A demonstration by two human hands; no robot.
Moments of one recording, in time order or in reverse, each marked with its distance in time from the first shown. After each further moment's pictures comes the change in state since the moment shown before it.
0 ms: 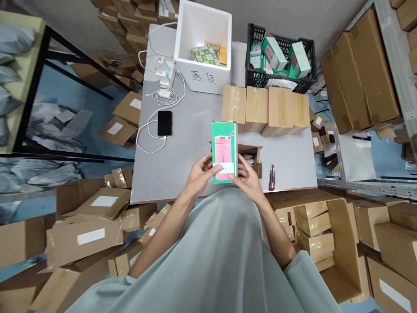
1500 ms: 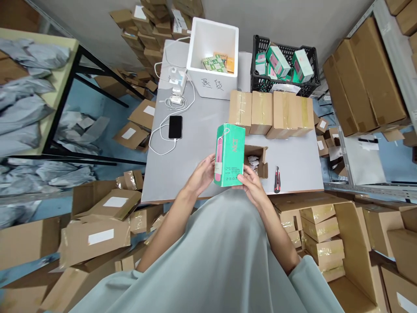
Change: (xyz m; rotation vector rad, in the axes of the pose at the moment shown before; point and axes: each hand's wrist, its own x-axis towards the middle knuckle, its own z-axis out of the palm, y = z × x) left_hand -0.005 0.006 -0.024 -0.165 -0.143 -0.047; right_hand -0.008 0.032 0.013 0.338 -0.069 0.092
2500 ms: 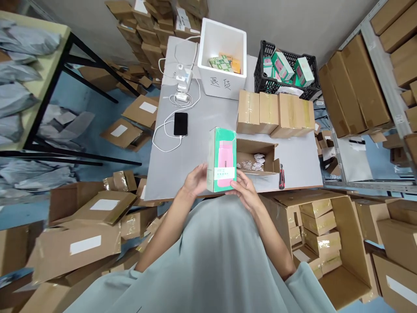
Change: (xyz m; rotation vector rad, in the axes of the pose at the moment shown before) left_hand -0.037 -0.003 -0.094 -0.189 -0.150 -0.151; right_hand -0.014 0.059 0.077 -0.080 0.011 0.007
